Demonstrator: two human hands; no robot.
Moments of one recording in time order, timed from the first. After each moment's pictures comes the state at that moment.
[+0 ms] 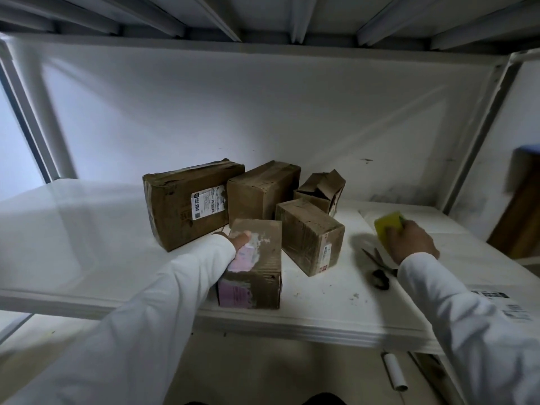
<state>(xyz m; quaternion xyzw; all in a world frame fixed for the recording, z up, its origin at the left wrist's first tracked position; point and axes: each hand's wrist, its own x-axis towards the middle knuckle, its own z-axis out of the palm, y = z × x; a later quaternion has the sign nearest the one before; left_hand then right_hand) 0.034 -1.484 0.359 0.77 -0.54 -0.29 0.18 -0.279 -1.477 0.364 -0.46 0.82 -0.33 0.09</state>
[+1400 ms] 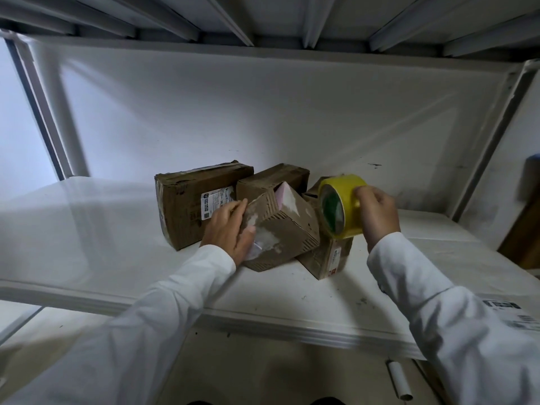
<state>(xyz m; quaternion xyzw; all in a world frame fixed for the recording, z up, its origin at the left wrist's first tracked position) 0.060 -1.473 0.339 0.57 -0.73 0.01 0.36 -0.175 -1.435 0.430 -0.48 0.55 -0.62 0.29</state>
